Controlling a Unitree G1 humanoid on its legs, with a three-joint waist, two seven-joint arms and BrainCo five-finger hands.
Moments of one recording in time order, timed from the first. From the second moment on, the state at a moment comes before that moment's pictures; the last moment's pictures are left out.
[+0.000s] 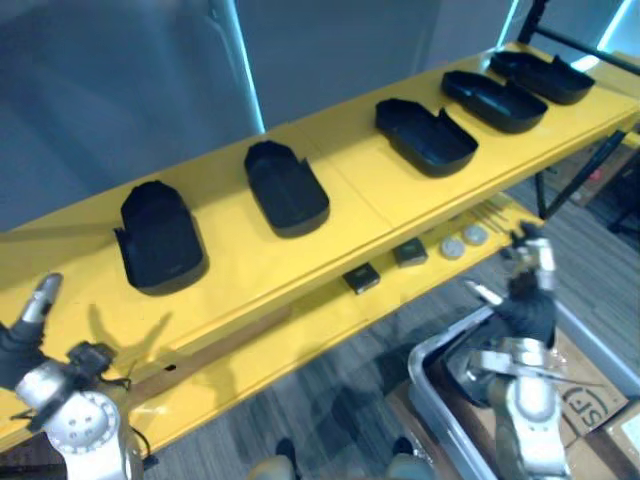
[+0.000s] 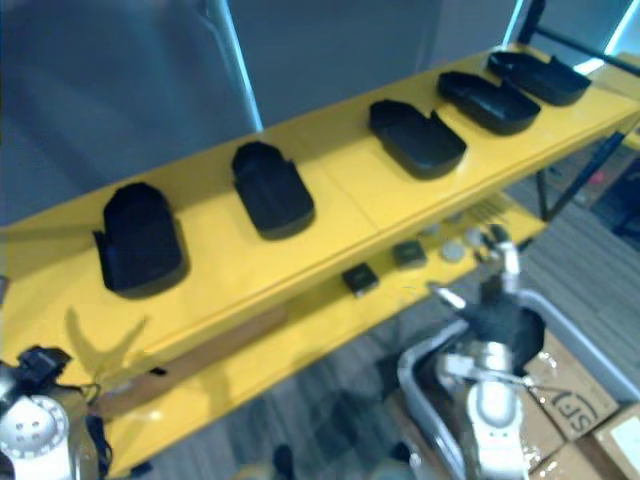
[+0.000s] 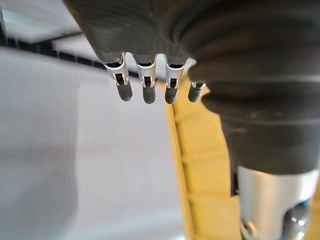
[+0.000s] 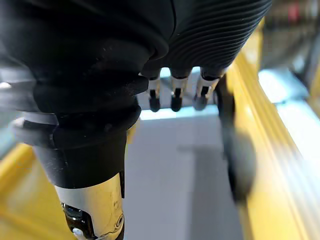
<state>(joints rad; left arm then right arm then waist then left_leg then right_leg) 0.24 0.14 0.37 -0.42 -0.14 -0.48 0.47 0.20 -0.20 -0.18 -0.23 0.18 -0.39 -0.20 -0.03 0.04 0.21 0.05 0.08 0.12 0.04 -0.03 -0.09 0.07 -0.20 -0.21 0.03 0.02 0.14</state>
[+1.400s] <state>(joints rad) -0.03 0.27 -0.16 -0.39 -0.23 -0.40 0.26 0.41 -0.10 -0.01 -0.22 0.58 -0.50 -0.14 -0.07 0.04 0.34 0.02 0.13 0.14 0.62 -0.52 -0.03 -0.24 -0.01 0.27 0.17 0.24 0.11</state>
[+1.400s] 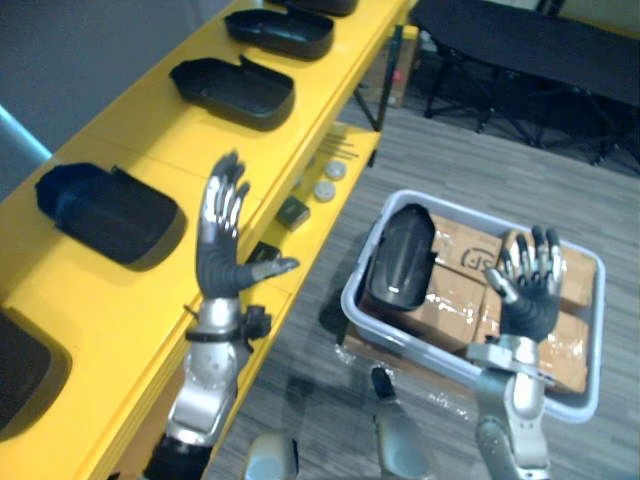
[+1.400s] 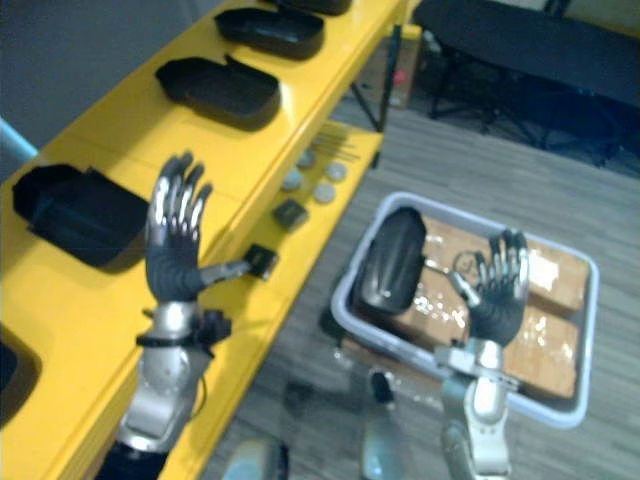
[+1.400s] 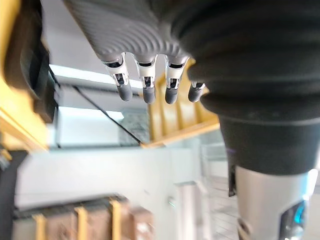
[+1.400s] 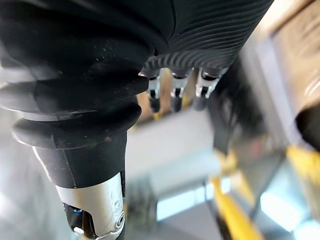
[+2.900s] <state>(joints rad) -0.02 0.09 -0.13 0.80 -0.32 -0.23 0.13 -0.98 -0.61 0.08 0.90 0.45 -0.18 -0.31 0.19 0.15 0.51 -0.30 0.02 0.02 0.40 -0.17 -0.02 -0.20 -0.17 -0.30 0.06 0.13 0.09</state>
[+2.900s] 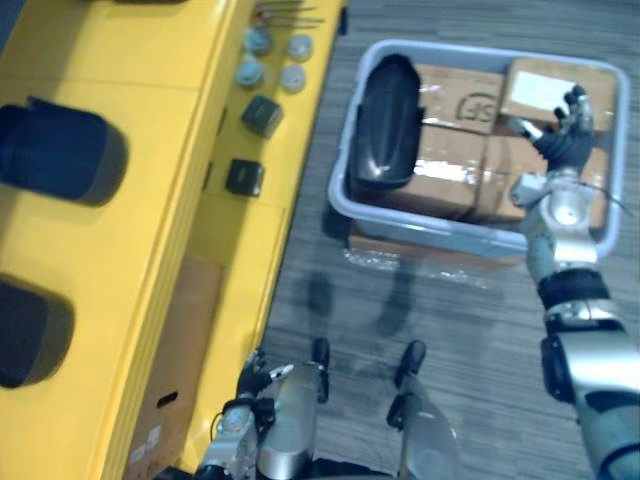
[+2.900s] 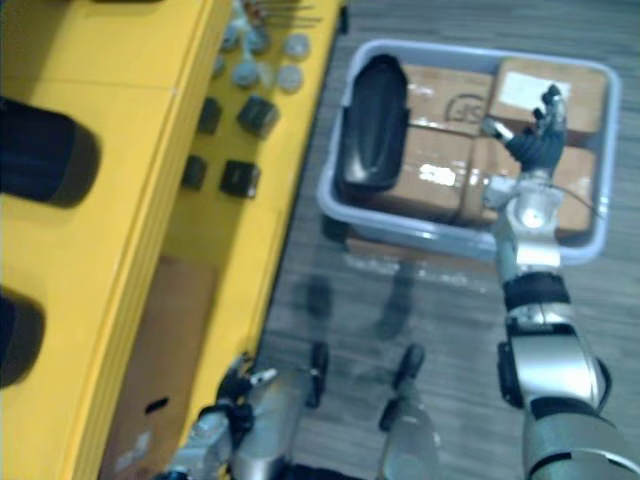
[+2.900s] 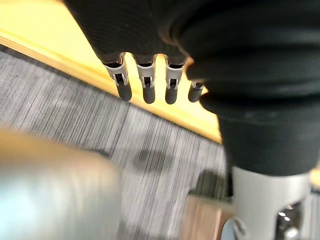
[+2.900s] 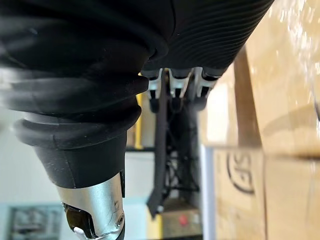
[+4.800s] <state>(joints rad) 0.06 0.05 -0.34 1.00 -0.59 -0.29 -0.10 -1.22 -0.85 0.25 1.04 0.16 0.03 -0.65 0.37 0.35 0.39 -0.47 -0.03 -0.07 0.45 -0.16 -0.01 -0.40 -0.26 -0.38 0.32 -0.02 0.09</state>
